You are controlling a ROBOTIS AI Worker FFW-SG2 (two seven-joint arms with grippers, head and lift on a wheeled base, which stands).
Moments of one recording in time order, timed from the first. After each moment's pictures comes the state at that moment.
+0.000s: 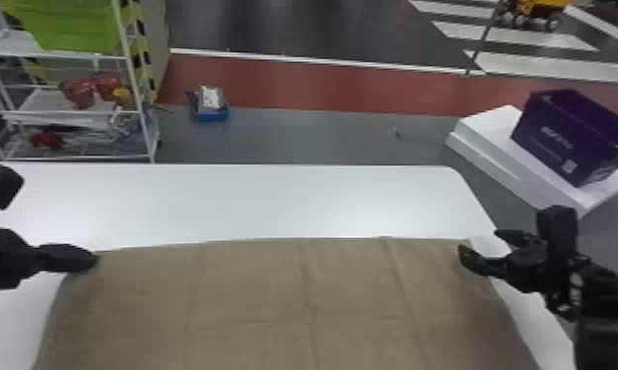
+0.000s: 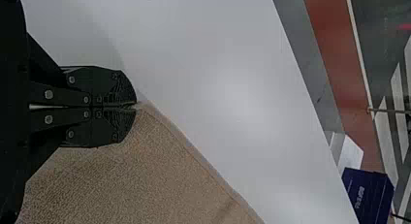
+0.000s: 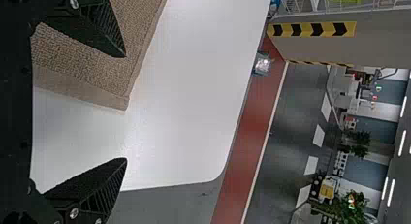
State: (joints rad) left arm -0.21 0.19 0.25 -1.49 -0.68 0.59 -1.31; right arm -0.02 -0.30 -0.41 -1.45 0.22 0.32 0.71
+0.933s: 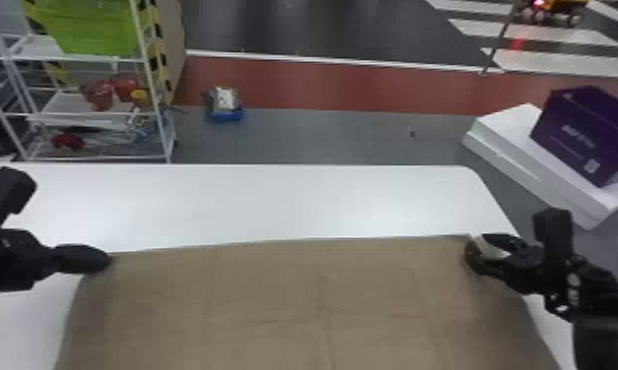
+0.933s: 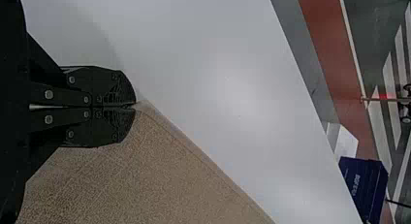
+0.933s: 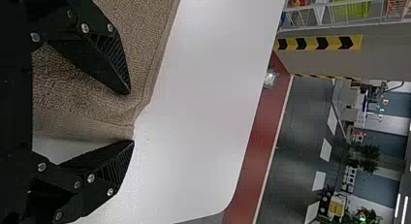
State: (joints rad) left arm -0.19 0.19 0.29 -1.49 -0.66 0.51 -1.34; right arm -0.09 -0.30 -0.37 -1.30 0.23 0.26 0.72
